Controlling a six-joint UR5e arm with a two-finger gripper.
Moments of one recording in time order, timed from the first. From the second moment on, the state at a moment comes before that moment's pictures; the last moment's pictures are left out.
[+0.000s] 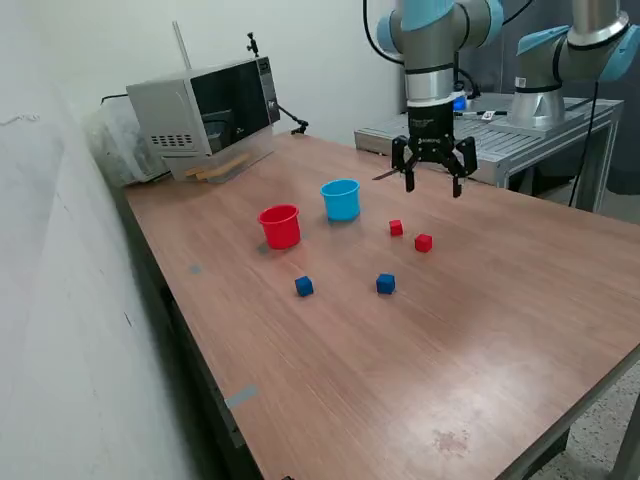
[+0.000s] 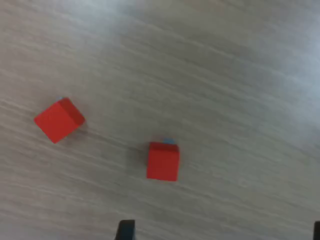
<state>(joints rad) 0.09 -1.07 1.69 -2.22 -1.54 2.91</state>
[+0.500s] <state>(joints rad) 0.04 -0.97 1.68 -2.27 -1.52 2.88</state>
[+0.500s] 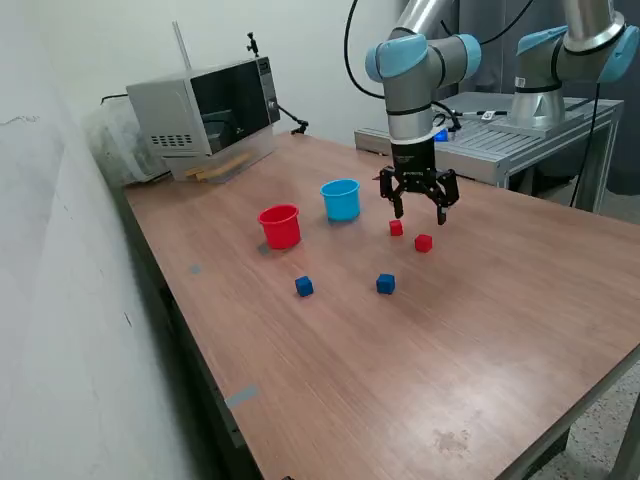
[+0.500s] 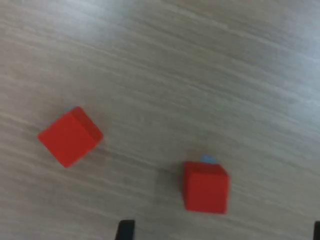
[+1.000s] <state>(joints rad) 0.00 -0.94 1.74 -2.35 -1.49 2.88</state>
